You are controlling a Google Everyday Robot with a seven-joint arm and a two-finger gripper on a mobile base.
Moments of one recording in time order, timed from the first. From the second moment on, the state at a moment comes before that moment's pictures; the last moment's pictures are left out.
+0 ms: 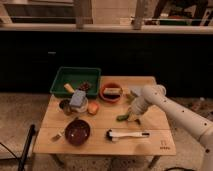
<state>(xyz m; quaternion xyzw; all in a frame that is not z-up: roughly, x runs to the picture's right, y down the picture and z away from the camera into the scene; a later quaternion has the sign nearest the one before) 0.174 0.183 0.892 -0.32 -0.18 0.03 0.93</state>
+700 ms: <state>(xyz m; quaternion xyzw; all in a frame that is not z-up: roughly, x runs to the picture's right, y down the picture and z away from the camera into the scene) 0.194 0.156 0.869 -0.28 -0.19 0.05 0.94</state>
